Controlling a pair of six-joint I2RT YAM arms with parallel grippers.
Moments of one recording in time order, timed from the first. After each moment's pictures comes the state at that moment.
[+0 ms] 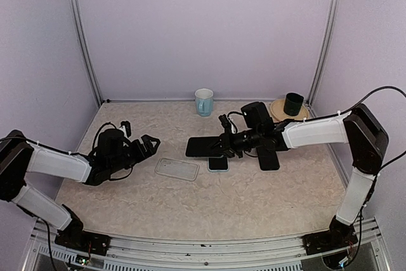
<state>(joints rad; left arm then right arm) -0.57 1.41 0.46 0.54 -0.07 -0.79 0.71 1.80 1.09 0.12 -0.60 0.81</state>
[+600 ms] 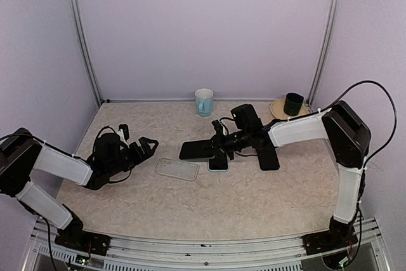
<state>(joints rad) -0.52 1.46 0.39 0.70 -0.01 -0.81 0.72 1.96 1.21 0.14 -0.66 0.94</state>
